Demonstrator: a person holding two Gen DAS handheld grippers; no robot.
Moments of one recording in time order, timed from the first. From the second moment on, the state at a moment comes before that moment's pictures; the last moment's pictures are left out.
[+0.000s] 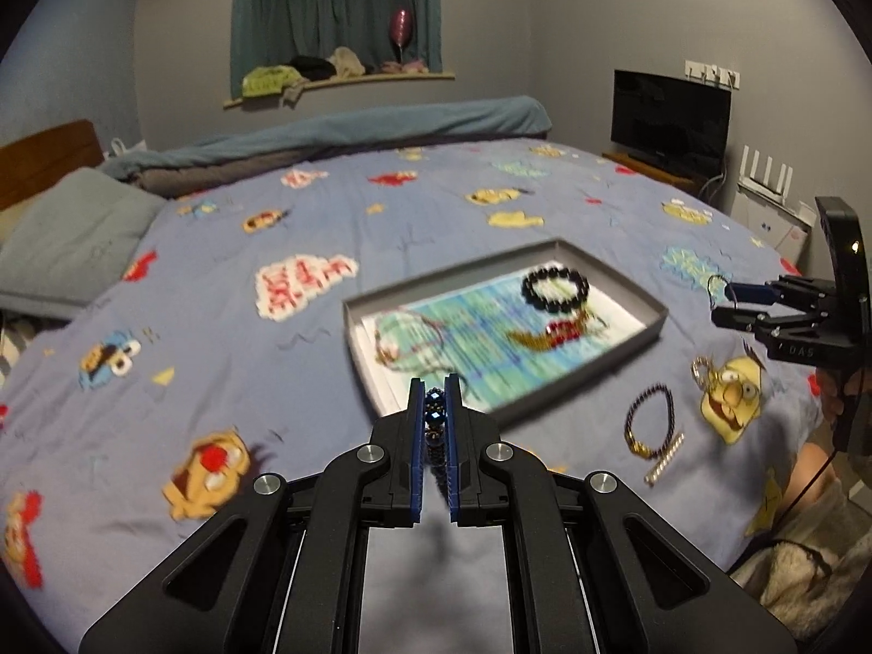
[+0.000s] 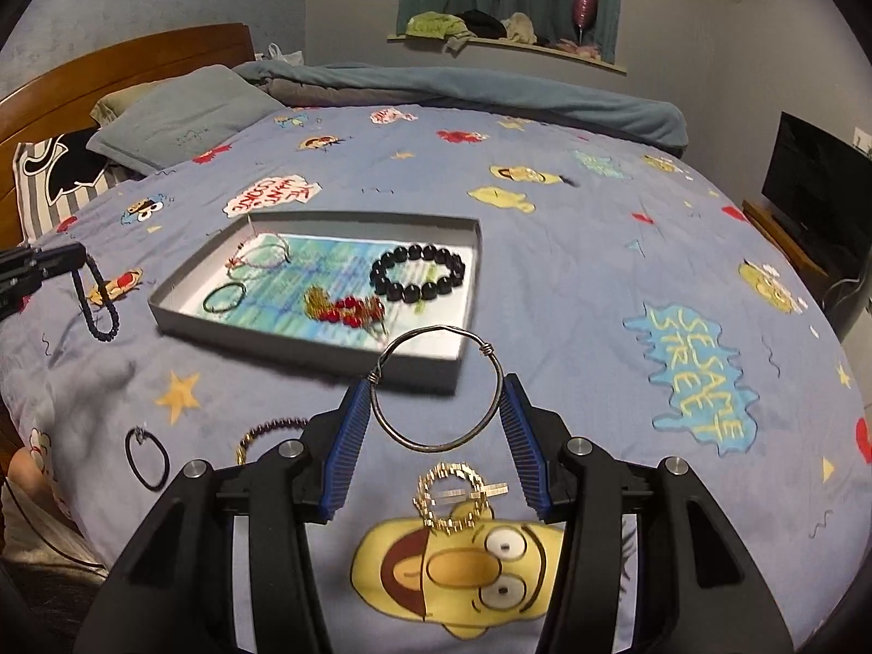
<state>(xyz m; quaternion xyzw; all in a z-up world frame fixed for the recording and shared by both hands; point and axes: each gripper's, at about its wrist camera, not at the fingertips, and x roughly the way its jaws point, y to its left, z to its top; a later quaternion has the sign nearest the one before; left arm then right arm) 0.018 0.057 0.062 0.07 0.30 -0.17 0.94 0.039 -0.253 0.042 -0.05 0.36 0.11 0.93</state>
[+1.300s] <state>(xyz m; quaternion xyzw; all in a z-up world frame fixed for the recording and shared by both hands) 0.106 -0.009 0.004 0.04 0.38 -0.25 0.89 0.142 -0.191 -0.007 -0.08 0.46 0.17 0.87</state>
